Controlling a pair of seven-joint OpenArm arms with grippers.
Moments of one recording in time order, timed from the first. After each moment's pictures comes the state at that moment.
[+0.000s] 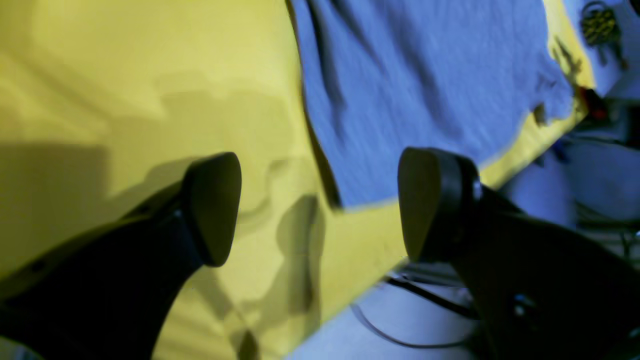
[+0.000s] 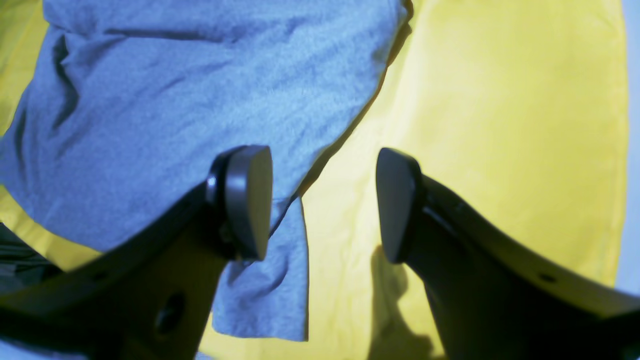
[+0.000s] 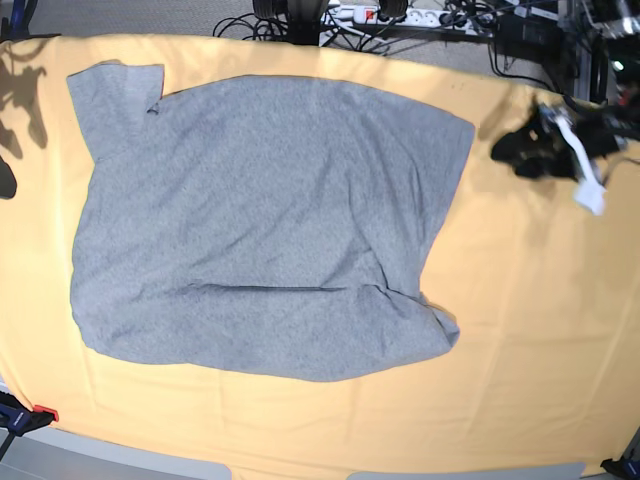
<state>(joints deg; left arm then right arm) 15.5 -30.8 -28.7 90.7 -84.2 -43.2 81.3 -16.4 34.3 58.6 99.3 78.0 41.6 -83.1</state>
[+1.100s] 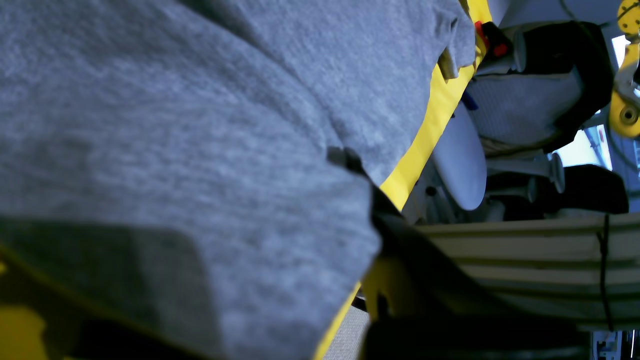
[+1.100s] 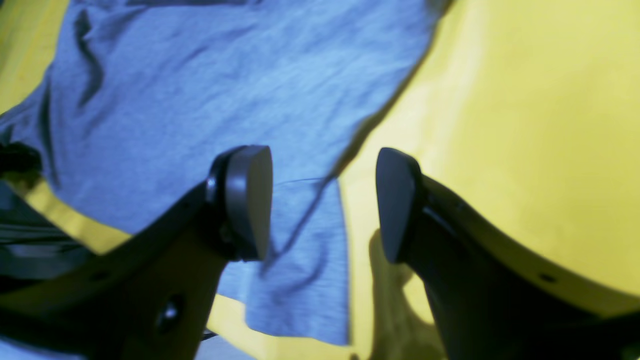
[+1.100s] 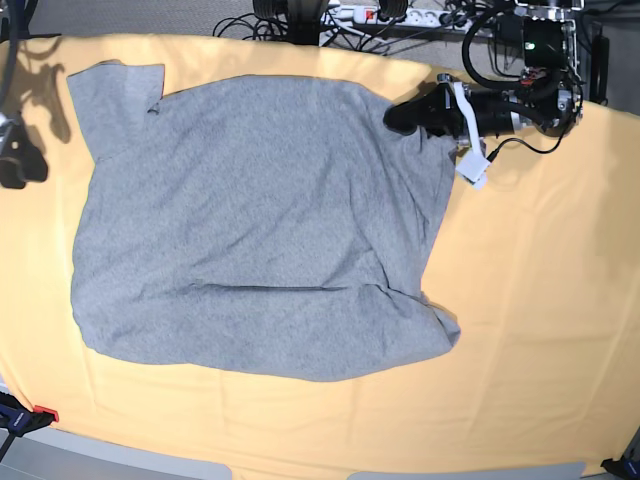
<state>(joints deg) 16.6 -20.6 -9.2 92.3 -78.5 -43.7 78.1 -17.9 29.3 52.8 99.3 78.0 41.6 -82.8</state>
